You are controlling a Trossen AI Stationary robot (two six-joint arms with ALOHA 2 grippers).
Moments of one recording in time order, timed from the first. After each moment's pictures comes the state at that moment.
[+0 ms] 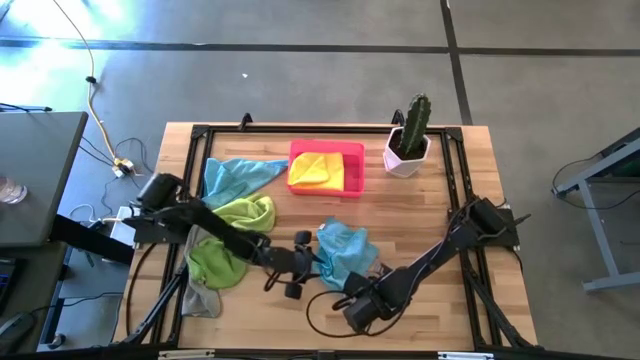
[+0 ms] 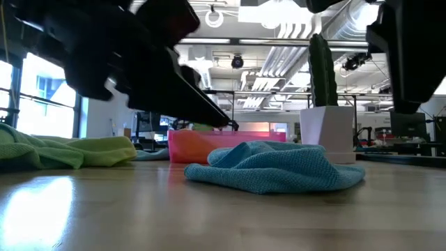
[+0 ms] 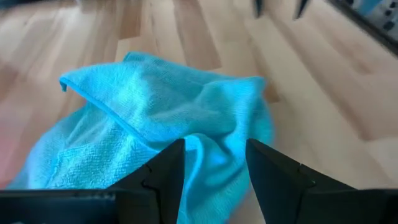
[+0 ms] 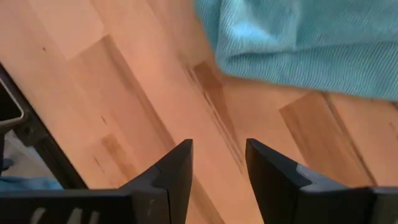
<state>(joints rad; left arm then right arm) -0.29 1.85 0.79 0.50 -0.27 -0.05 0.62 2.01 1.59 -0.97 0.11 1.13</state>
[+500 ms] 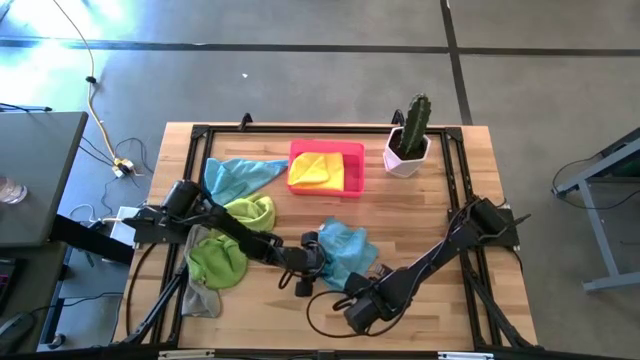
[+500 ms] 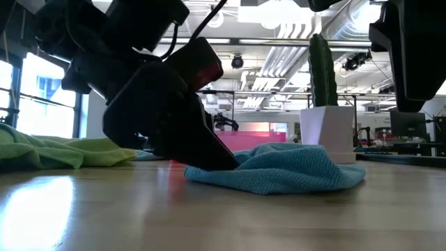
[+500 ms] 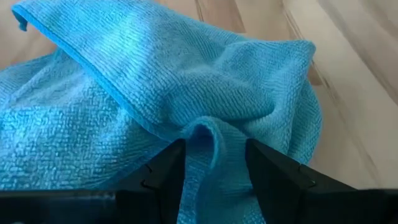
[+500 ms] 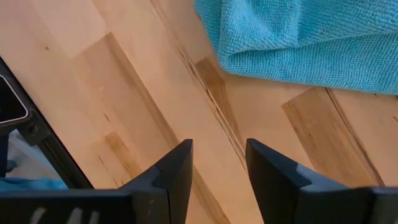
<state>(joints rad) -0.23 2.02 0.86 0.55 -0.20 -0.18 0.63 2.01 1.59 -0.97 0.11 1.15</state>
